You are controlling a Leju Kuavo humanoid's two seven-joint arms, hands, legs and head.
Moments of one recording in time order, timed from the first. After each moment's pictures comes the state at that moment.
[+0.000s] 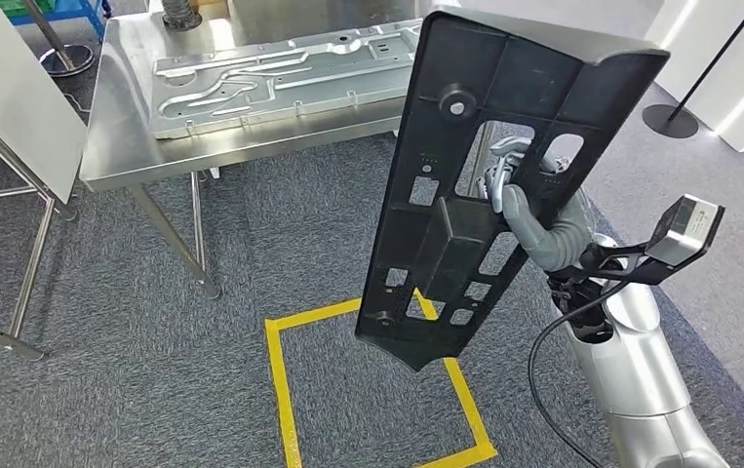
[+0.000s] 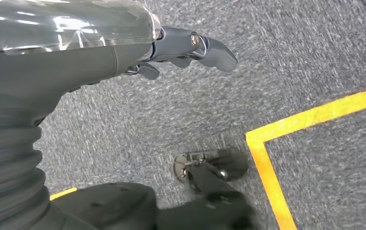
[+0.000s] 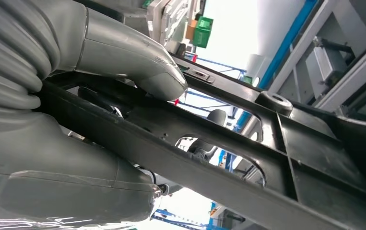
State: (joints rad) left arm -0.13 -0.17 1.05 -0.19 -1.20 0.15 -0.21; right arm -0.45 -0.29 0.17 -1.73 -0.34 0.49 -0.33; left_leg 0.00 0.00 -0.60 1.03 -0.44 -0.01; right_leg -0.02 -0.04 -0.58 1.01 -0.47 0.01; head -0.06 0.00
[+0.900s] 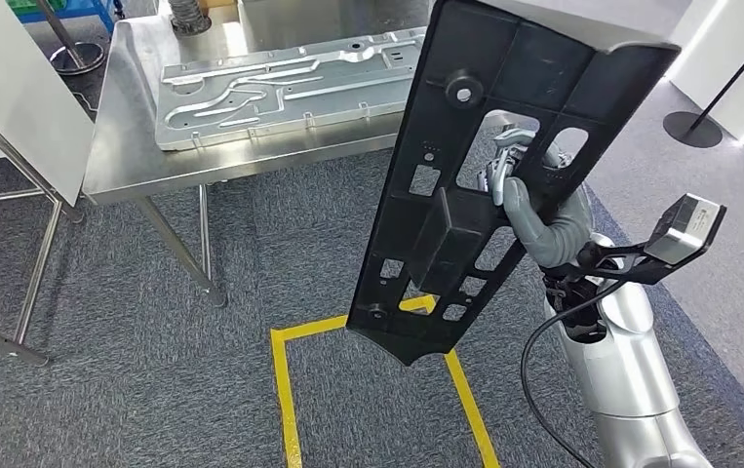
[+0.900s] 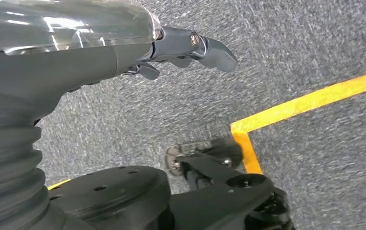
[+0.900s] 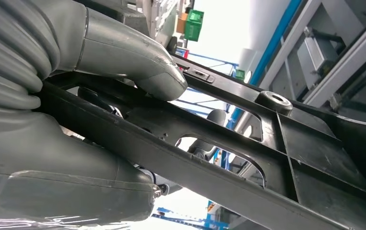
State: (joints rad) left arm -0.12 -0.17 1.05 -0.19 -1.20 0.12 -0.22; right arm -0.44 -0.23 0.14 -1.74 -0.32 0.48 -0.32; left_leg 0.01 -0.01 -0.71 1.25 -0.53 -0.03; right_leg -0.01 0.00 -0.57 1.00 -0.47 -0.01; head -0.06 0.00
